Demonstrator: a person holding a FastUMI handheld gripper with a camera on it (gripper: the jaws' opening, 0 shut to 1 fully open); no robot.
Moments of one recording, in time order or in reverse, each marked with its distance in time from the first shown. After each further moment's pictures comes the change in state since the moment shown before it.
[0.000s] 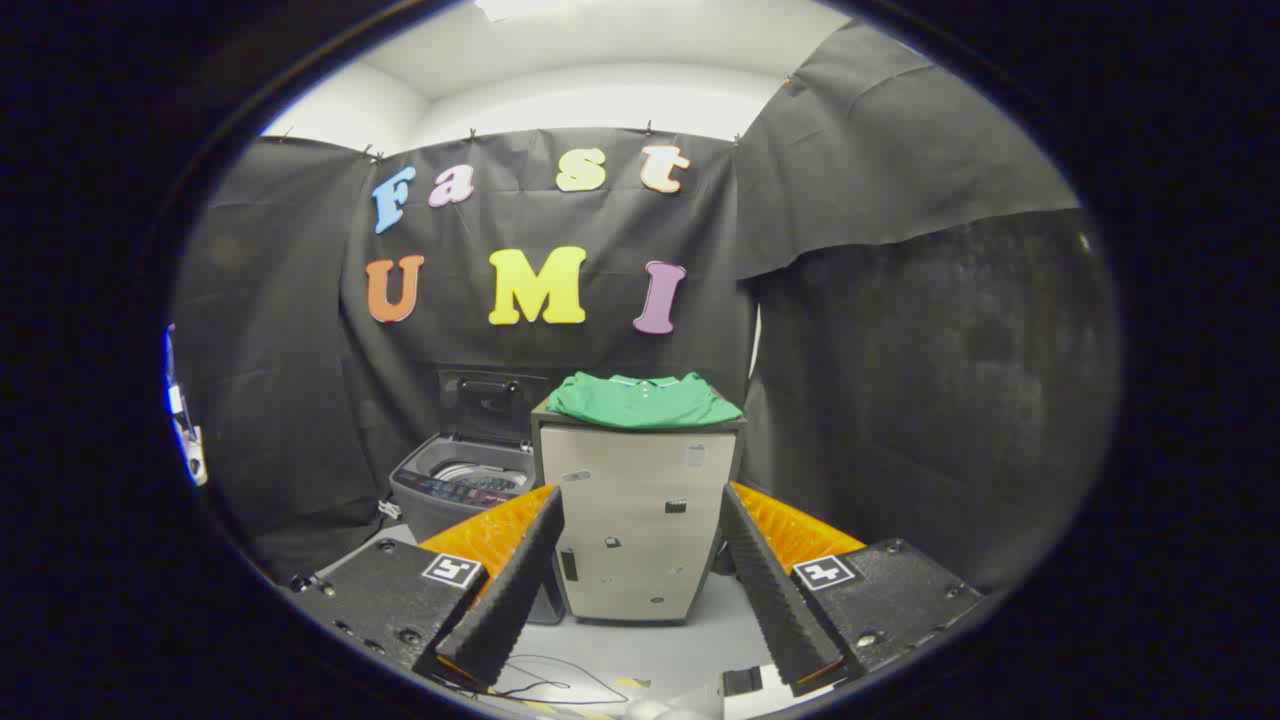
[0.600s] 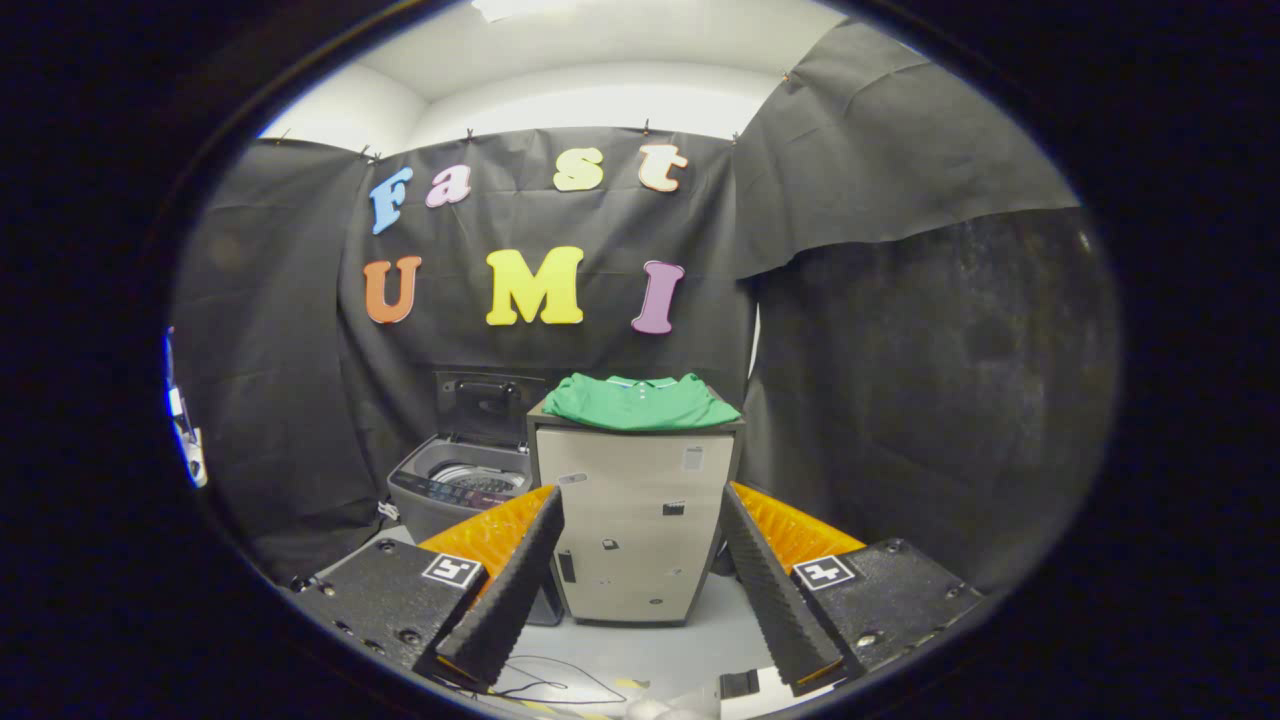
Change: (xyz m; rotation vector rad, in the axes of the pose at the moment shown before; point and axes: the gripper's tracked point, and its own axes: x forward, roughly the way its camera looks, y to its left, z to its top) arm 0.009 -0.007 0.001 -0.012 0.003 -0.002
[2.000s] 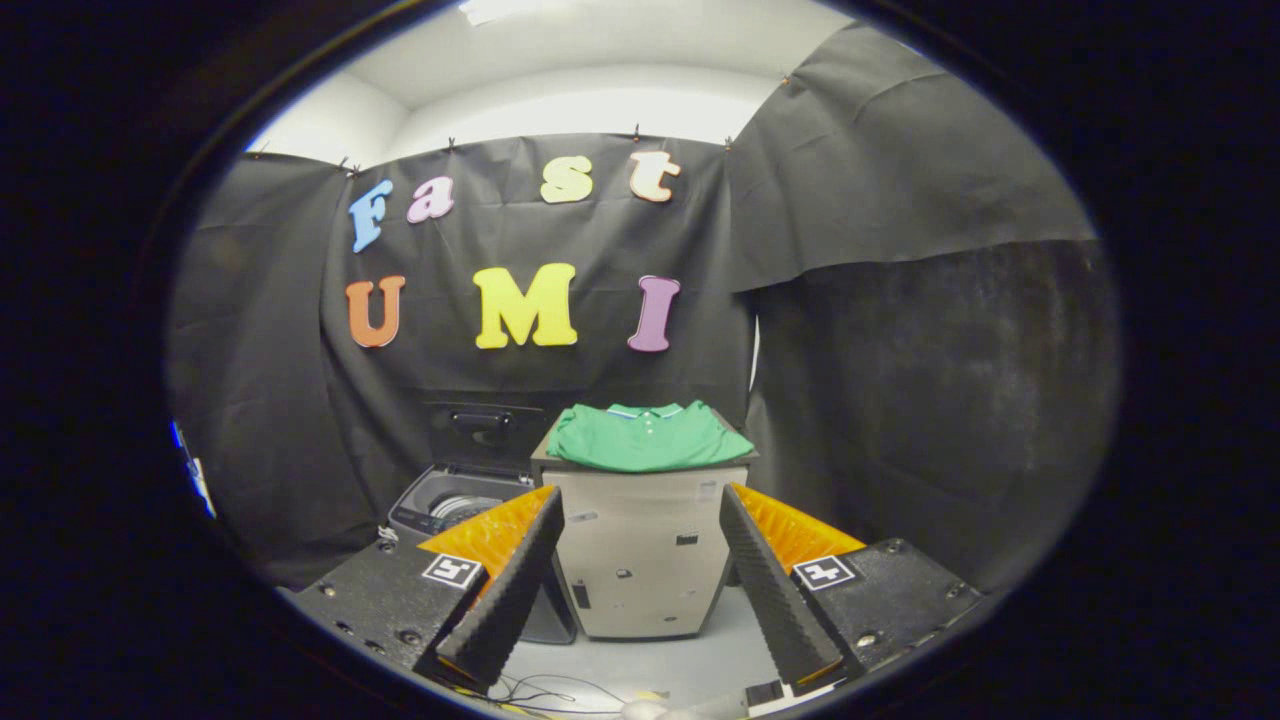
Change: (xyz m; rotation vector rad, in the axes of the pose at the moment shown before) arm 0.045 0.032 0.070 0.038 -0.018 -0.037
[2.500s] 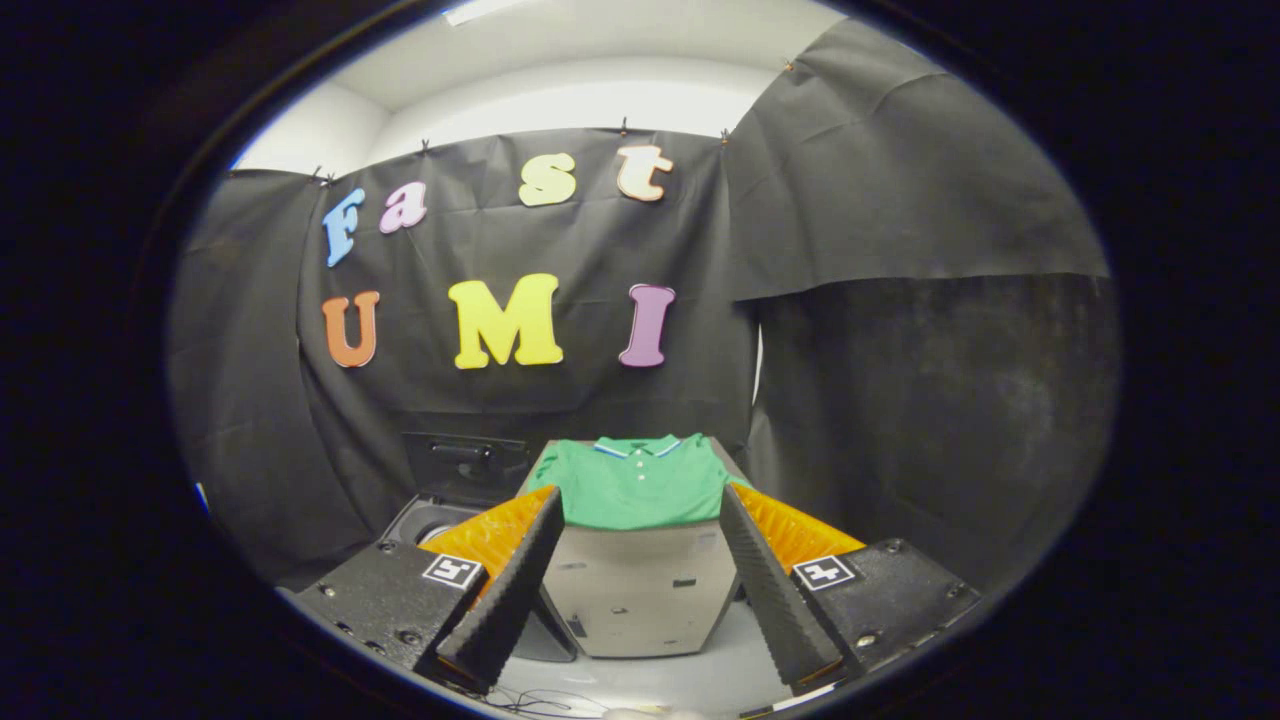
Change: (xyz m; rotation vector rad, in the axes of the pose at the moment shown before) arm 0.103 -0.016 0.078 0.034 0.012 0.003
